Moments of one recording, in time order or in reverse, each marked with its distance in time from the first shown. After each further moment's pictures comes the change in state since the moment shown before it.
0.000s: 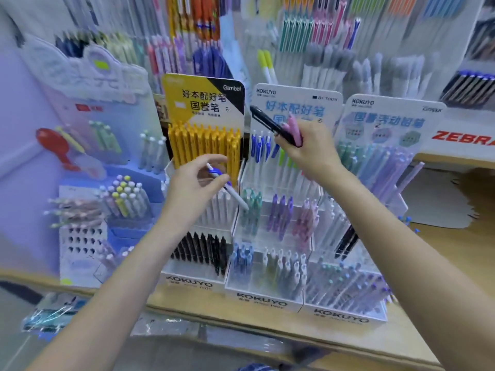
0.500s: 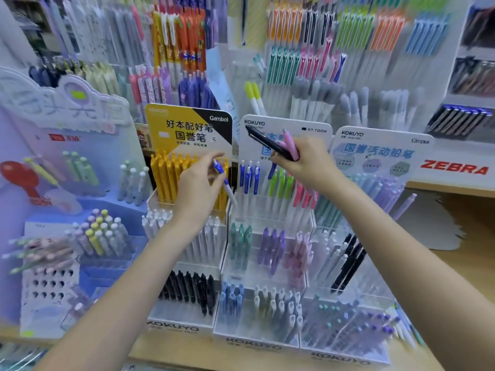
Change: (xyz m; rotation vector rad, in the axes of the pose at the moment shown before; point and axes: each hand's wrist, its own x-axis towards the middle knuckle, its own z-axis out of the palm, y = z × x) left_hand 0.075 -0.011 0.036 0.204 0.110 0.105; right_hand 0.037 0.020 -0.014 -0.063 -0.129 0.077
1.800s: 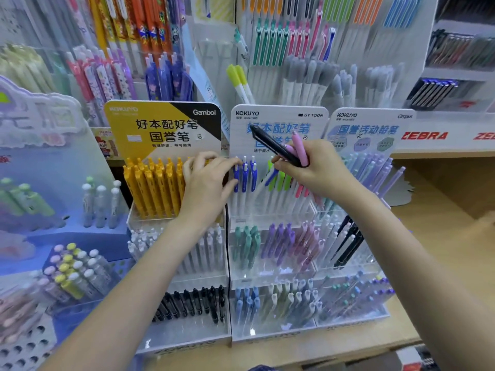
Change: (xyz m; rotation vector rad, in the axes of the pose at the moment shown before) left_hand 0.037 -0.050 0.025 0.250 -0.168 0.458; right_hand -0.022 -0.023 0.011 -0.022 0.061 0.157
